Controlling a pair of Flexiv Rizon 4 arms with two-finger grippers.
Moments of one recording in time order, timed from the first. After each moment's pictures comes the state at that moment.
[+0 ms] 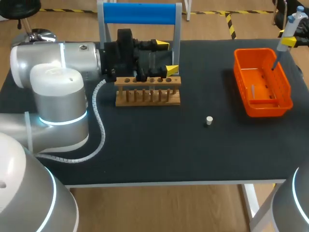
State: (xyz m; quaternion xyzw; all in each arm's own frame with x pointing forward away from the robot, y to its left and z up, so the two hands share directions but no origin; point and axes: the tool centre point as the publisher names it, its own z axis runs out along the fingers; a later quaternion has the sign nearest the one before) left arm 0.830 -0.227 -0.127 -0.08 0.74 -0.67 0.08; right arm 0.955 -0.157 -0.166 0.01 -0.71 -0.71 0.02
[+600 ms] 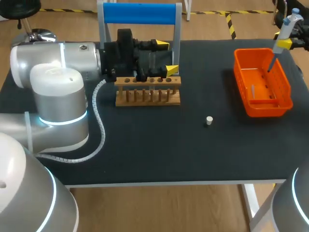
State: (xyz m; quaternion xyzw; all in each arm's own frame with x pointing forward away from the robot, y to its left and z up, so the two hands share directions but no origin) left arm 0.830 -0.227 -0.127 -0.08 0.74 -0.67 0.08; right arm 0.941 -0.129 -0.167 0.04 -0.71 -0.70 0.03
